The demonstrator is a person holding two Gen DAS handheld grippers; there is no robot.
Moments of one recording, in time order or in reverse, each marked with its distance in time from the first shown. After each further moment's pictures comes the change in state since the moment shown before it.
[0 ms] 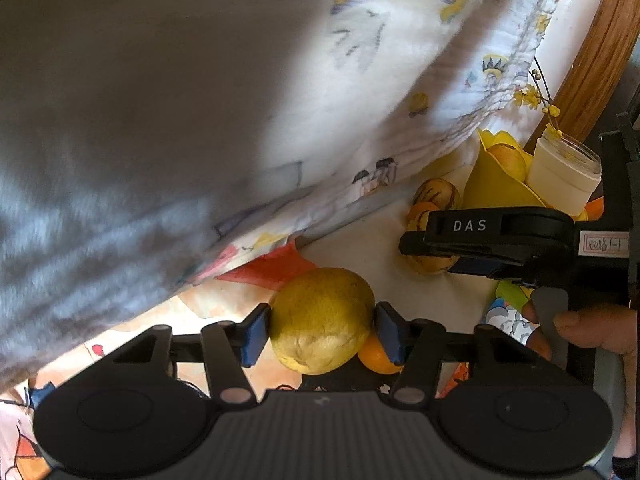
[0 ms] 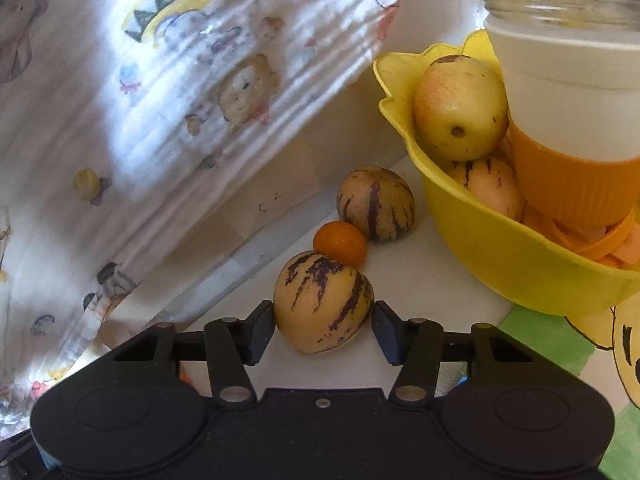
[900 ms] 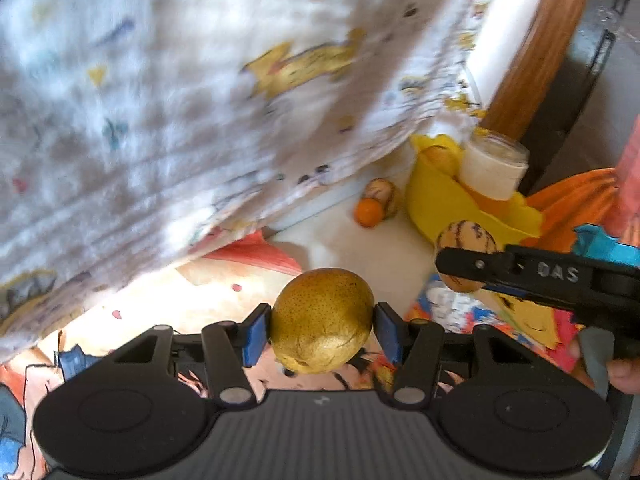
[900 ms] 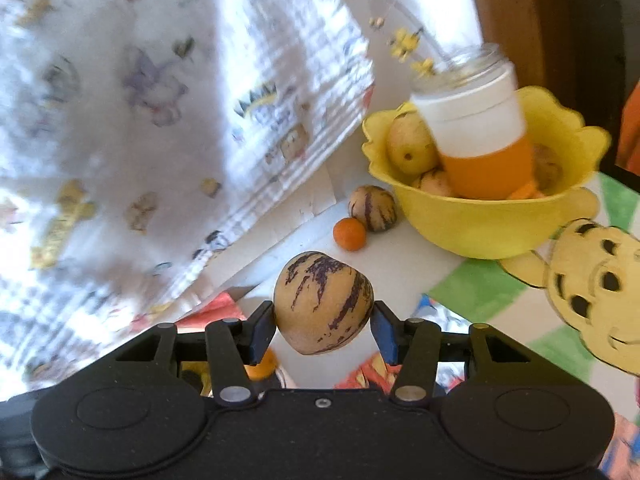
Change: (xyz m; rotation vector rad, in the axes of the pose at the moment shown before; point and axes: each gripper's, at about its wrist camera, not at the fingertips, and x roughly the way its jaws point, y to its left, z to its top) left arm -0.073 -0.008 -0.021 0.063 -0.036 -0.105; right arm -0.131 -0.020 -0.055 0.014 -0.151 0.103
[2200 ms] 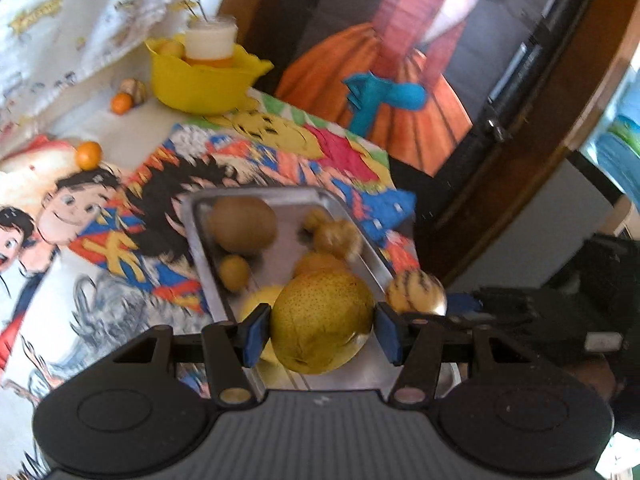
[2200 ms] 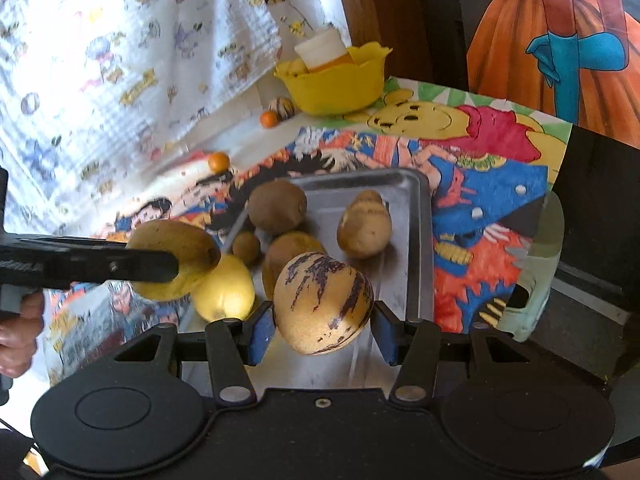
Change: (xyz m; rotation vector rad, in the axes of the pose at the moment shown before) left arm -0.120 -0.070 -0.138 0.375 0.259 -0.514; right arm -0.240 -0.009 -0.223 0.032 0.028 -0.188
